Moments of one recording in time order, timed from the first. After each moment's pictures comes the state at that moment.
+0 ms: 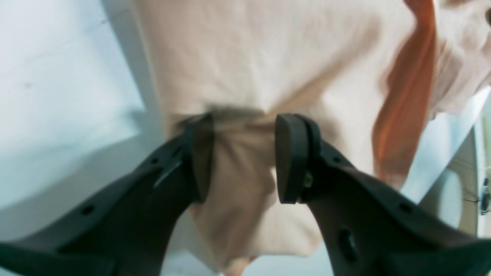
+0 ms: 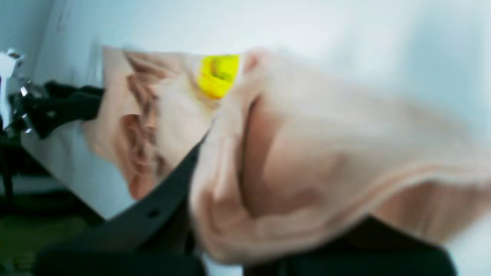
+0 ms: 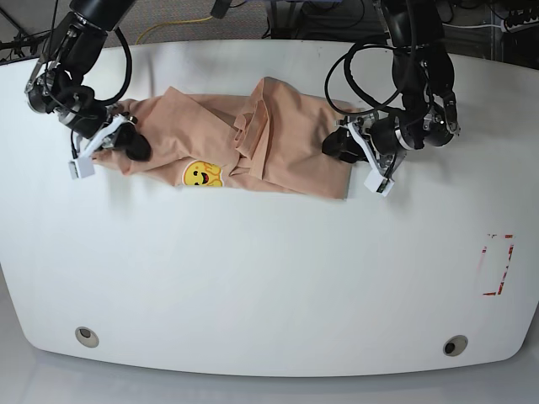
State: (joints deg) left arm 0.2 0.2 -16.5 85.9 -33.4 -40.8 66.6; right arm -6.5 10.7 36.3 94.0 60.1 40.5 -76.9
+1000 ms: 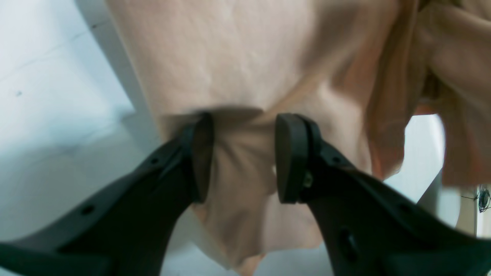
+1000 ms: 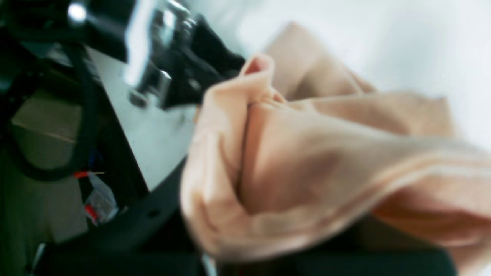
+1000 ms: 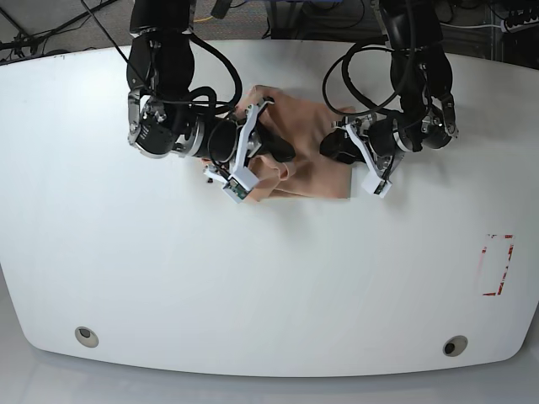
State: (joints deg) left arm -0.1 0.3 -16.7 85.5 -33.1 -40.8 67.2; right arm -2.2 0.4 -0.9 107.1 45.4 40.6 -72.9
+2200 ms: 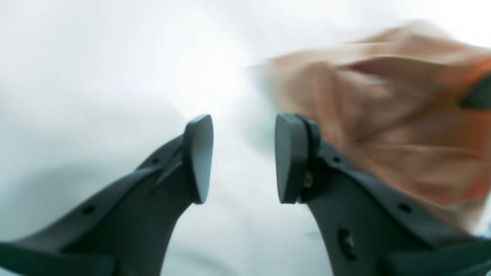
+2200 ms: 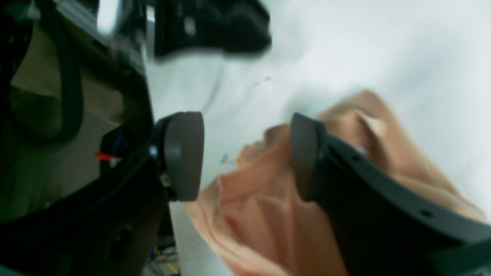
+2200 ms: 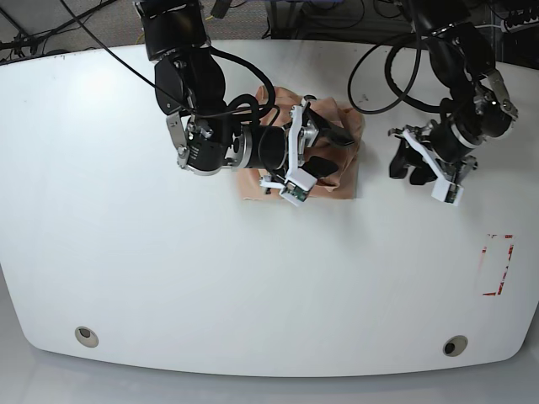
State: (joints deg) left arm 3.0 -5.0 -30.5 107.5 -32.6 -41.6 68.7; right arm 4.3 0.3 -16.8 99.3 44.2 40.7 -65.3
